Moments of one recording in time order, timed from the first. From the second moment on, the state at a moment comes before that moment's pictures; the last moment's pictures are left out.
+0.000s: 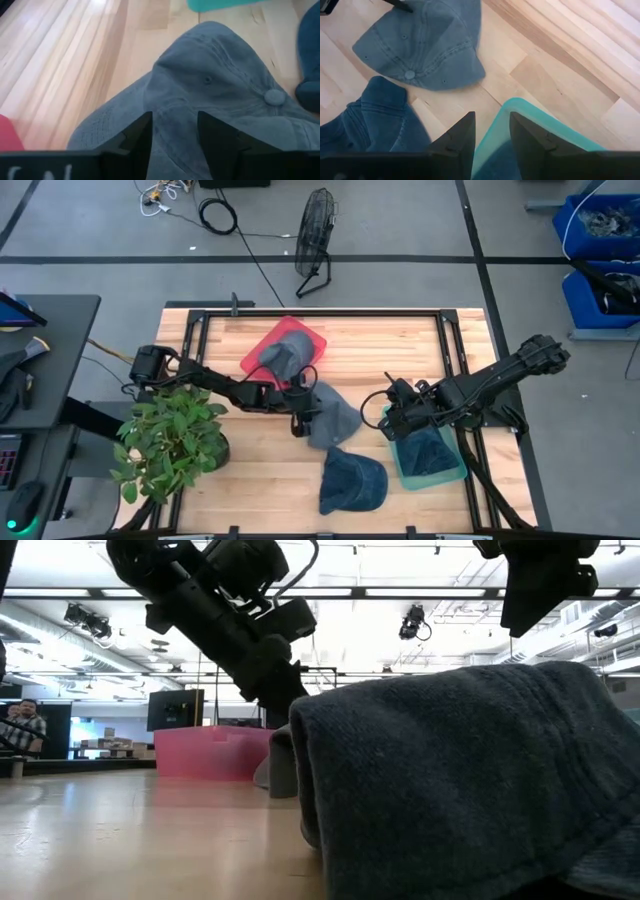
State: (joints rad) left arm -0.11 1.74 0.84 0.24 -0.25 -0.04; right arm 0.42 1.34 1.14 -1.09 0.38 1.17
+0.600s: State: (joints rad) left arm -0.04 1.73 0.85 0.10 -0.25 0.02; right arm 0.42 1.34 1.14 -1.09 0.38 1.17
